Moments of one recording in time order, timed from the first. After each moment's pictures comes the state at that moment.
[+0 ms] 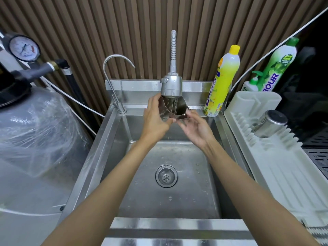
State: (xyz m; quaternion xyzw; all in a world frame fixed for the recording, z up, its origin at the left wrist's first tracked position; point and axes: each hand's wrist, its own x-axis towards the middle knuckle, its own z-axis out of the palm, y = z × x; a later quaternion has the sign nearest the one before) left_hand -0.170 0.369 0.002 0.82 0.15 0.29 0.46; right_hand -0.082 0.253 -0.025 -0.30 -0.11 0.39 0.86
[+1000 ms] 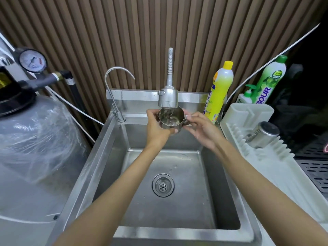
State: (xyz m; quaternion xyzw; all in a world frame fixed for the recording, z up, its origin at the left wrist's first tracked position) left_hand -0.163 0.345 0.012 0.71 0.24 0.28 0.60; right_hand -0.066 0.231 0.017 -0.51 -0.18 0.33 0.77
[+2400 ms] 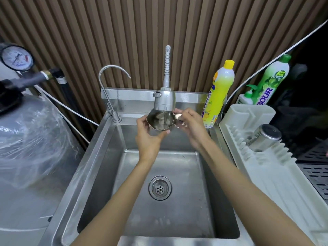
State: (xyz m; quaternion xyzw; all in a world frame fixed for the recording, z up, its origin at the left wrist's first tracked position) left_hand -0.158 0.355 -0.022 0.64 0.24 0.37 0.63; right_hand -0.065 0.264 0.013 -0.59 -0.18 0.22 0.75
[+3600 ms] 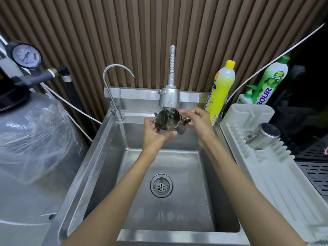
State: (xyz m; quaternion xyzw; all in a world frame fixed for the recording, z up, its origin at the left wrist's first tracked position) left_hand -0.160 0.357 -0.021 0.63 0.23 0.27 0.69; right_hand -0.077 0.256 0.024 -0.69 -0.15 0.13 0.69
